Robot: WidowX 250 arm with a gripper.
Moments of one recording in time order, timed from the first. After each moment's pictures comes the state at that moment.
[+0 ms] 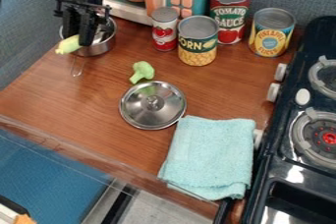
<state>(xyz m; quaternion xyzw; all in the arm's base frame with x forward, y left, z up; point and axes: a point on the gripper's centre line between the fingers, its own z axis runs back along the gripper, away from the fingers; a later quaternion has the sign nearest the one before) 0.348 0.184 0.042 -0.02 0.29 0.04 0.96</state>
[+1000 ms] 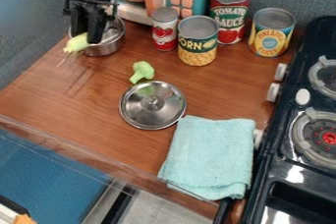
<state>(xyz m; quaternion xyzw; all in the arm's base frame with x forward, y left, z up) 0.351 0.166 0.056 -0.04 0.26 0.01 0.96</state>
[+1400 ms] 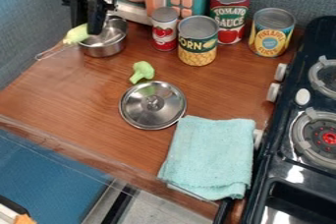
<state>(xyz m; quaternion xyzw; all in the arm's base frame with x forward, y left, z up) 0.349 0.161 0.078 -0.05 0.24 0.00 0.97</state>
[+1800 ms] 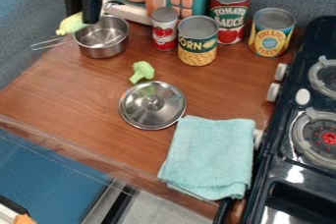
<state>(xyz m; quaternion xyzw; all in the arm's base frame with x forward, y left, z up) 0.329 0.140 0.106 -0.06 0.21 -0.03 0.98</state>
